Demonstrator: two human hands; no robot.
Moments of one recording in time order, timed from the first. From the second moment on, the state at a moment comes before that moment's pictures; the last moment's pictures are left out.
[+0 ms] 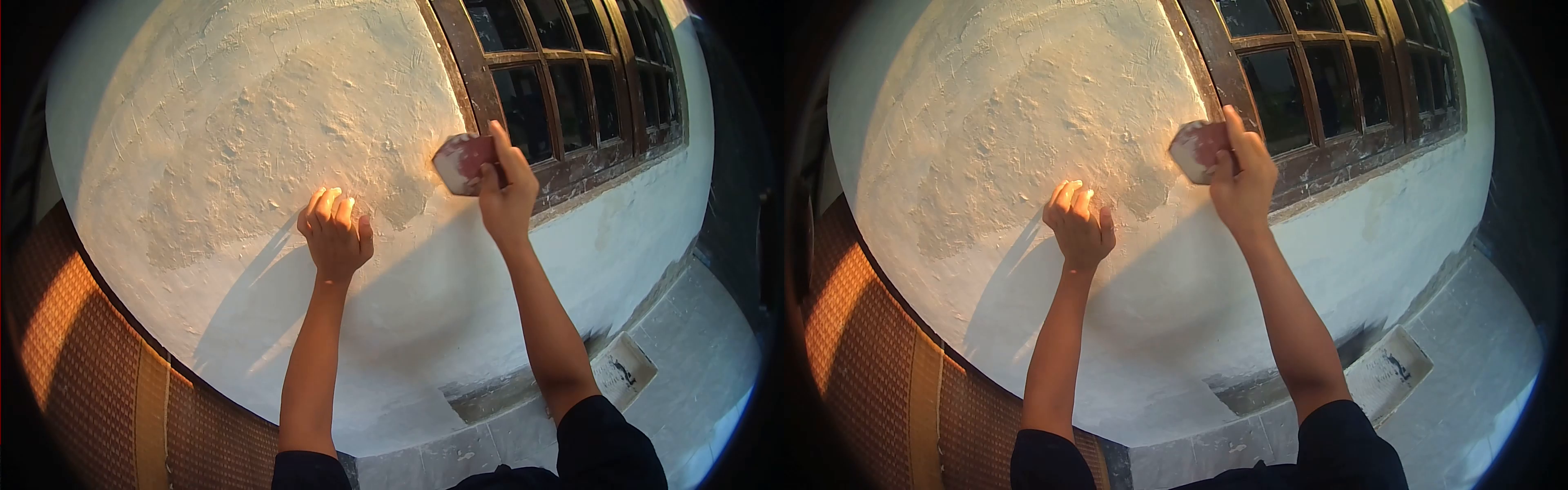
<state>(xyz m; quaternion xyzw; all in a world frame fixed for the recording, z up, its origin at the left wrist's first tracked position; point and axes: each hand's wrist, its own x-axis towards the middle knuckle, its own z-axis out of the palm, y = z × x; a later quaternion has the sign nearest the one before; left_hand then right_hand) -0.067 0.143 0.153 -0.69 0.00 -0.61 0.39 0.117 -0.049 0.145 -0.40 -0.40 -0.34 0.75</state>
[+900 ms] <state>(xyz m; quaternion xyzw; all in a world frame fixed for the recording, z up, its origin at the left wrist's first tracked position) -0.064 0.145 0.151 -0.69 0.00 -0.61 0.38 0.119 -0.037 0.111 -0.39 -0.27 -0.27 0.84</state>
